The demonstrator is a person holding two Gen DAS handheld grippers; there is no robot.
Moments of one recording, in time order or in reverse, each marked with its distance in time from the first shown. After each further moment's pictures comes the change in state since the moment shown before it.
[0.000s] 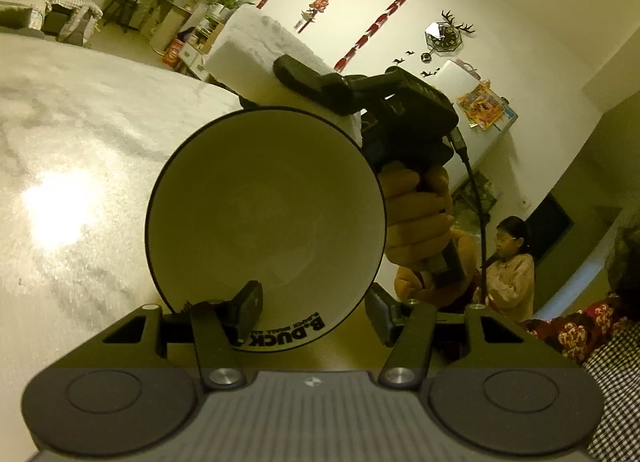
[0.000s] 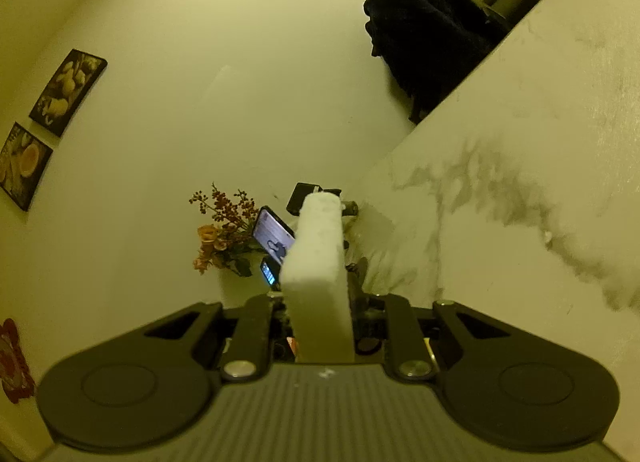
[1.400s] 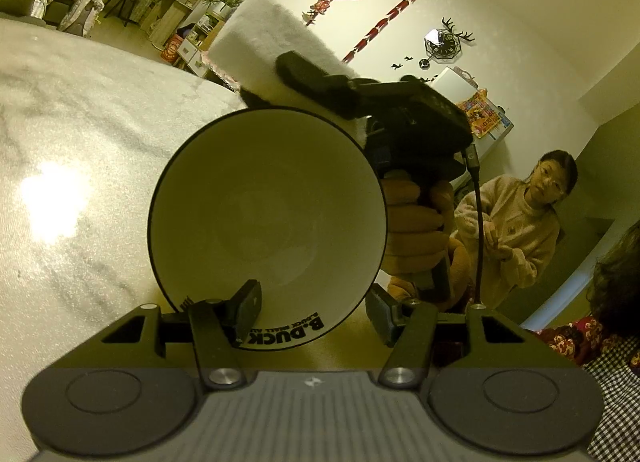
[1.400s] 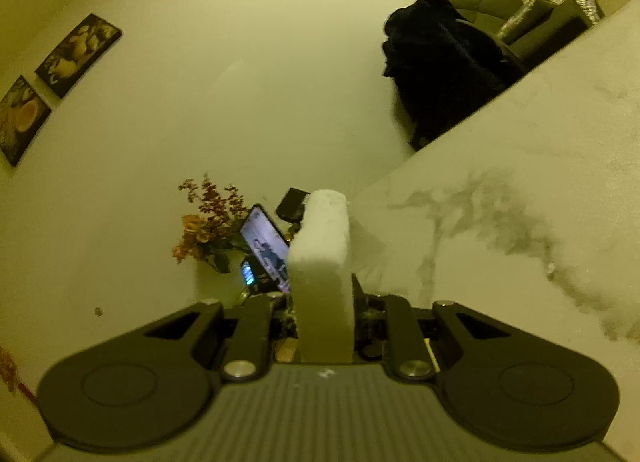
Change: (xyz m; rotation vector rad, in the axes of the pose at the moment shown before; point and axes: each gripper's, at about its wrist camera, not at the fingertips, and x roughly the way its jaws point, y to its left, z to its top) left arm -0.007 0.006 -0.003 -0.017 -0.006 -0.013; right arm 0.007 0.015 -0.012 -0.152 -0.051 -0.079
